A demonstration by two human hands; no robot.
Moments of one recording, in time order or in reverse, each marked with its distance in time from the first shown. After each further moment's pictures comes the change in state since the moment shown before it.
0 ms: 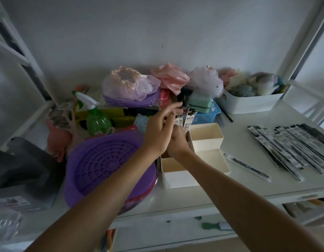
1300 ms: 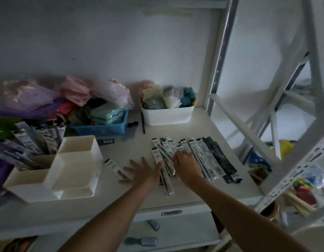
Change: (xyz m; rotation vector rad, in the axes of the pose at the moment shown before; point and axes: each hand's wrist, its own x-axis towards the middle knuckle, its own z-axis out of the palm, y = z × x) left_hand -0.015 0.045 0.373 0.690 -0.364 -1.065; right_hand -0.036 0.195 -0.371 -0.709 -0.190 0.185
